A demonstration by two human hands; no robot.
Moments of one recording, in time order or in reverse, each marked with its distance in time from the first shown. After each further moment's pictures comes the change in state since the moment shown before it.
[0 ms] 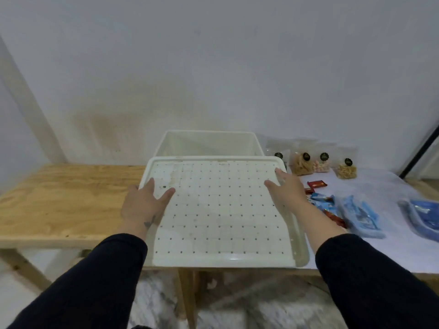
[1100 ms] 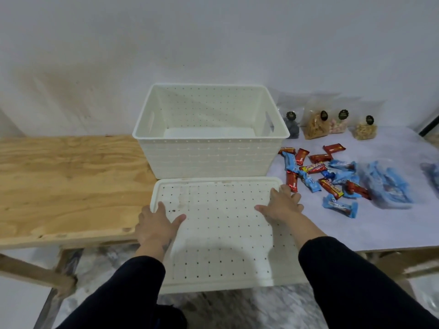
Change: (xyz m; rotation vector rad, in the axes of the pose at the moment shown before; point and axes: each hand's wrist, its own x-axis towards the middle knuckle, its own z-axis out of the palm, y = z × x) left_hand 0.019 -0.036 0.122 0.194 -0.322 -0.128; right_hand 0.031 0.083 0.131 -0.669 -0.285 0.378
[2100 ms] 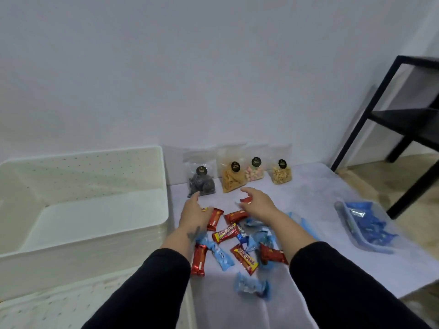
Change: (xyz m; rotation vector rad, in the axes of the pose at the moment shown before) left_hand 0.036 0.415 0.000 -0.719 -0.185 0.446; right_hand 0.154 0.159 -0.182 0.521 0.140 -0.179
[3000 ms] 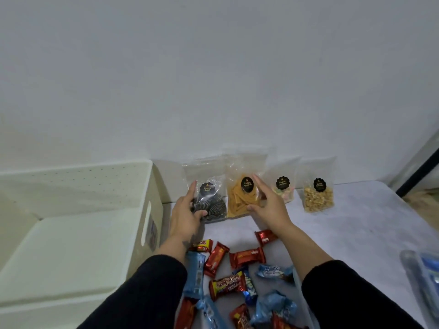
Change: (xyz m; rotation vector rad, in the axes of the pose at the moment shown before) left_hand 0.141 -0.026 0.016 -0.006 0.262 0.072; right_hand 0.154 0.043 0.000 0.278 0.058 -0.280
